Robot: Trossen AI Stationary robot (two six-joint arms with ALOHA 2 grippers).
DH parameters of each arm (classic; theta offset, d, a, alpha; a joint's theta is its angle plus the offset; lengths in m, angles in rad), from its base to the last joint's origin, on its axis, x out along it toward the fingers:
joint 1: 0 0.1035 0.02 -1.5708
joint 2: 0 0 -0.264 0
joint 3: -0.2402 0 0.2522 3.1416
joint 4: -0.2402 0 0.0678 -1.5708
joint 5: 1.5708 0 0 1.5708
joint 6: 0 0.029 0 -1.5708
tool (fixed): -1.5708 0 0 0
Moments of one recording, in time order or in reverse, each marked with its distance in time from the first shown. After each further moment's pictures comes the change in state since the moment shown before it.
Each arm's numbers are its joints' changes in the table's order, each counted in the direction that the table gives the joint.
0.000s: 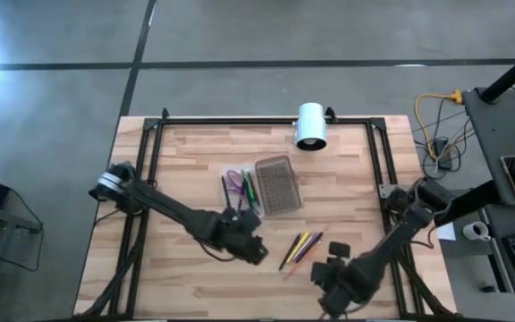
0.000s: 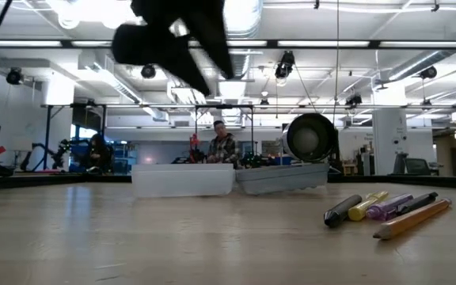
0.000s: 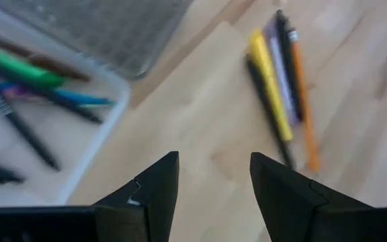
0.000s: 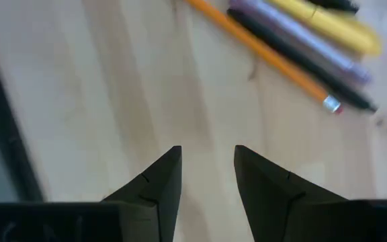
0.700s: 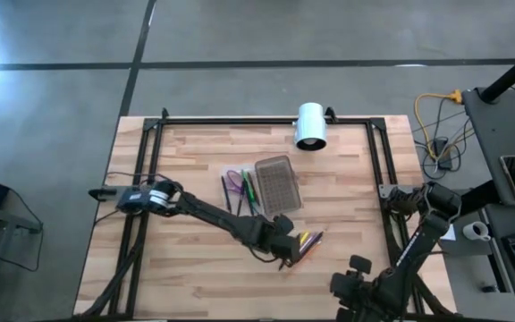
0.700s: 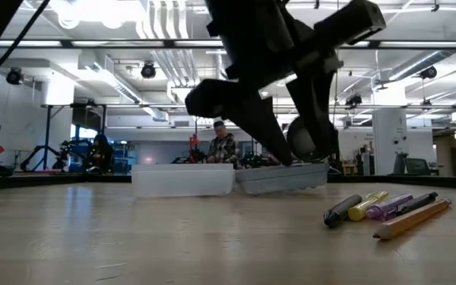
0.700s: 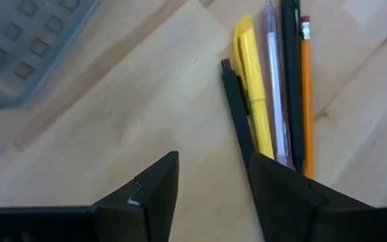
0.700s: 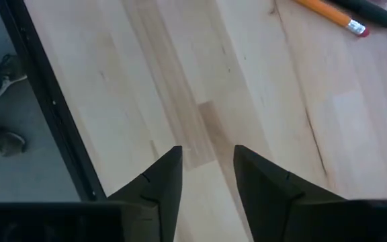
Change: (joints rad) left arm 0.095 0.422 -0.428 -0.070 -0.142 0.000; right arm 0.178 -0.007 -0.001 -0.020 -0.072 0.320
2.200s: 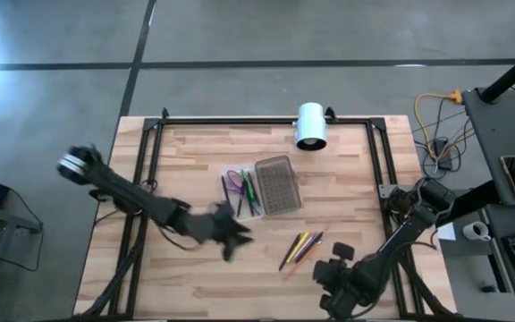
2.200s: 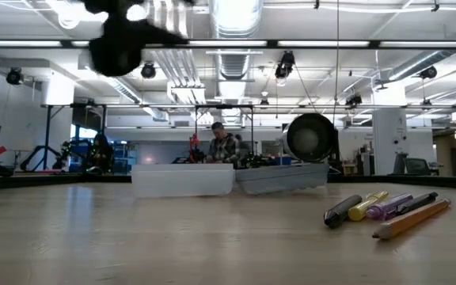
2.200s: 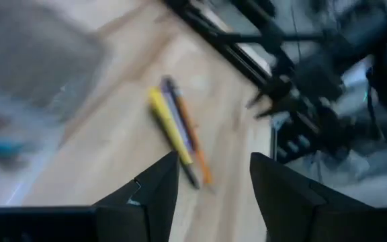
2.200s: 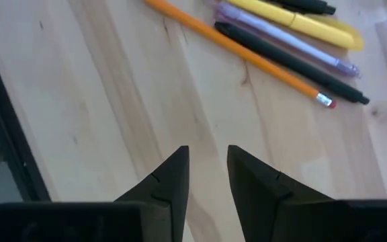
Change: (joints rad) left arm -0.108 -0.867 1.071 0.901 0.074 0.164; right arm -0.162 -0.005 0.005 0.024 -0.008 -0.202
